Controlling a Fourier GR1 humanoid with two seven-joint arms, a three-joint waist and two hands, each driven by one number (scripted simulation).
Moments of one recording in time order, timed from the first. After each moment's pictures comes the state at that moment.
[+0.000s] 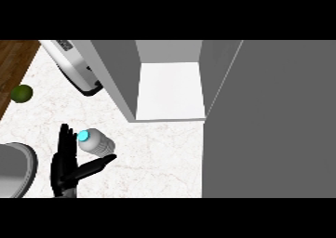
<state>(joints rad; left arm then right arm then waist) 0.00 0.10 0.01 -1.12 0.27 0.34 -0.40 0.71 -0.23 -0.24 -2.37 -0.55 0.48 -0.04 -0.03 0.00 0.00</state>
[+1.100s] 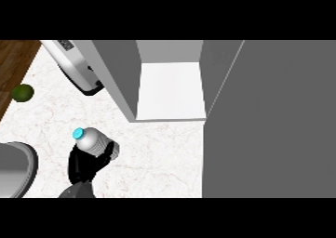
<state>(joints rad) -0.20 0.04 0.16 -0.67 0.44 -0.08 -0.75 0.79 -0.28 -0.29 -2.37 -0.62 0.49 -0.10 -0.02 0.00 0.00</state>
